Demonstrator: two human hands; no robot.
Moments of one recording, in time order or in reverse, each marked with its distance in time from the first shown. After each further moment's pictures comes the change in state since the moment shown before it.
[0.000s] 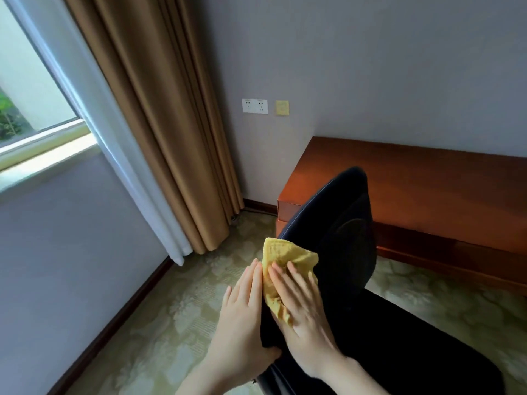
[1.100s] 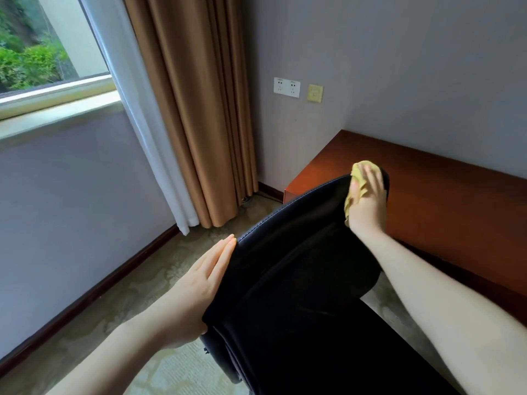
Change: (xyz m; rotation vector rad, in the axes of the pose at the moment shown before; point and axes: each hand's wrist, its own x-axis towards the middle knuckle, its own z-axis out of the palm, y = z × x) left_hand 0.018 -0.006 0.000 0.116 -0.052 -0.040; right_hand 0.163 0.199 -0.101 -0.271 0.264 0.254
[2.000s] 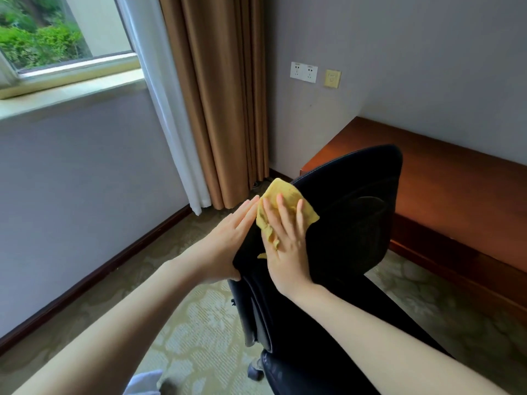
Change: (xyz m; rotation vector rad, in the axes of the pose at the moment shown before) left_hand -0.010 -0.006 -0.007 -0.063 -0.001 0.042; right_hand -0.194 -0.150 0.023 0.302 -0.227 -0.340
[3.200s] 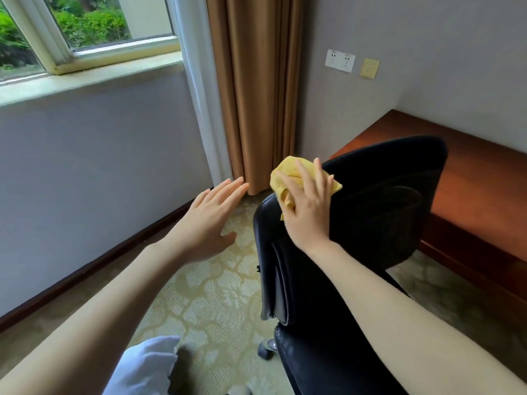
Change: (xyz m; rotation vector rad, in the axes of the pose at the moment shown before) left_hand -0.069 -0.013 -0.018 0.118 0.173 -0.219; right_hand 0.033 -0.017 -0.004 -0.193 0.022 -0.104
